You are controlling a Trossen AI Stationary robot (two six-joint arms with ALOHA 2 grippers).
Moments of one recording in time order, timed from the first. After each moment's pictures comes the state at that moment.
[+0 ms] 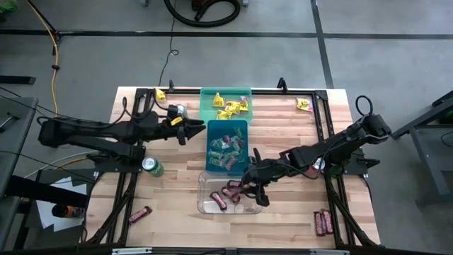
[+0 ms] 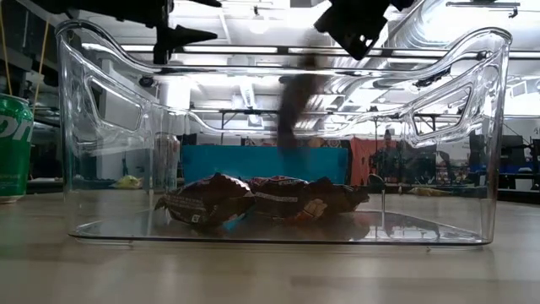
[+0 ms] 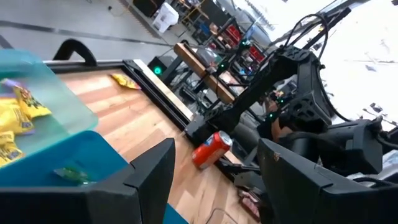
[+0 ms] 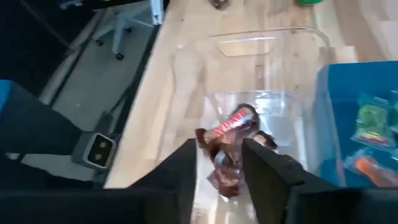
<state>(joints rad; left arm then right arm) 0.07 0.92 0.58 0.28 -0.17 -0.74 0.35 1.53 1.05 -0.14 -0.03 0.30</state>
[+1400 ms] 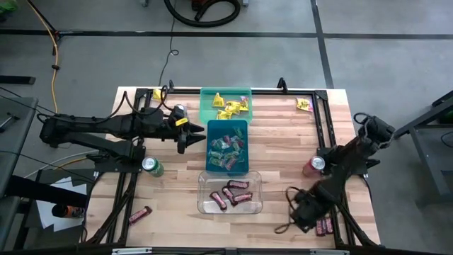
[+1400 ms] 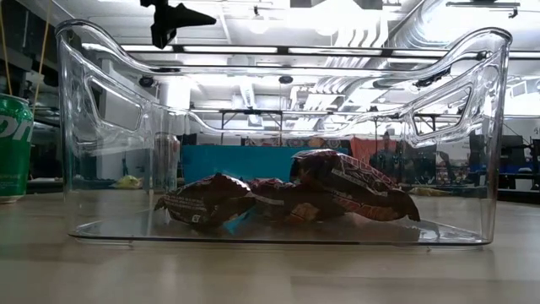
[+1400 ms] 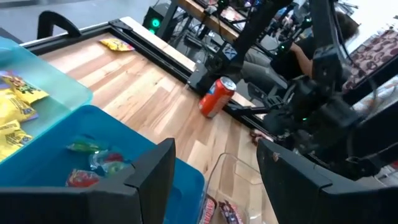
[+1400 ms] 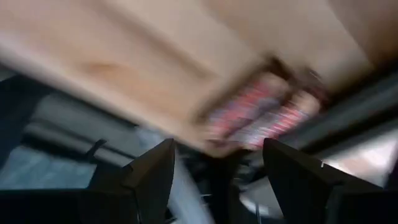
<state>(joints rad) 0.03 0.96 0.81 -0.13 -0.06 -0.57 0.83 1.53 0.98 -0.88 -0.47 1.72</state>
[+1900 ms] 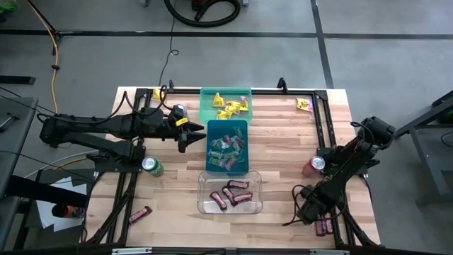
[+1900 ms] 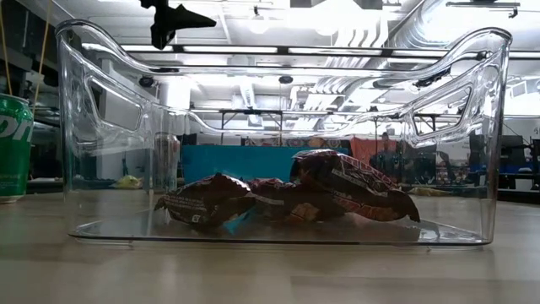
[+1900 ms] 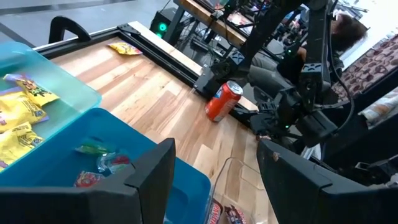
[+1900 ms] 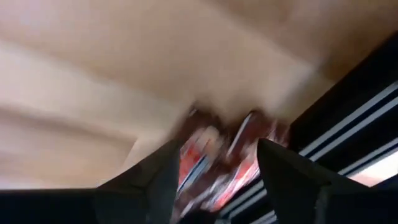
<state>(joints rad) 0.03 0.96 0.81 -0.13 -0.10 -0.57 0.90 1.53 0.75 -0.72 -0.44 1.96</state>
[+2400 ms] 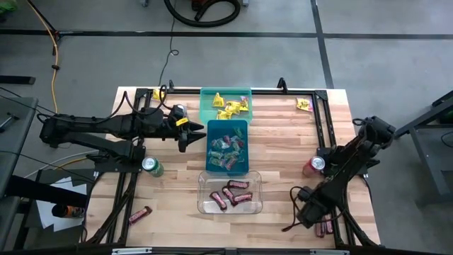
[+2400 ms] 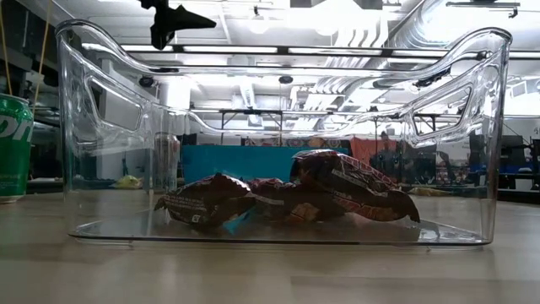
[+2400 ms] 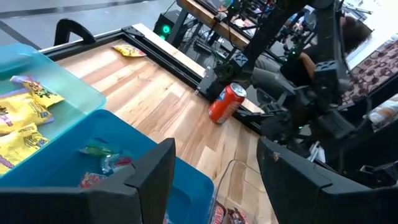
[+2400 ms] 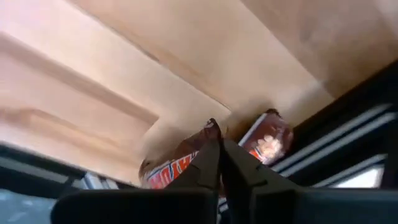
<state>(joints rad) 0.03 0.96 0.81 -0.13 -0.11 -0.57 0.90 1.52 0.84 -0.82 -0.39 1.78</state>
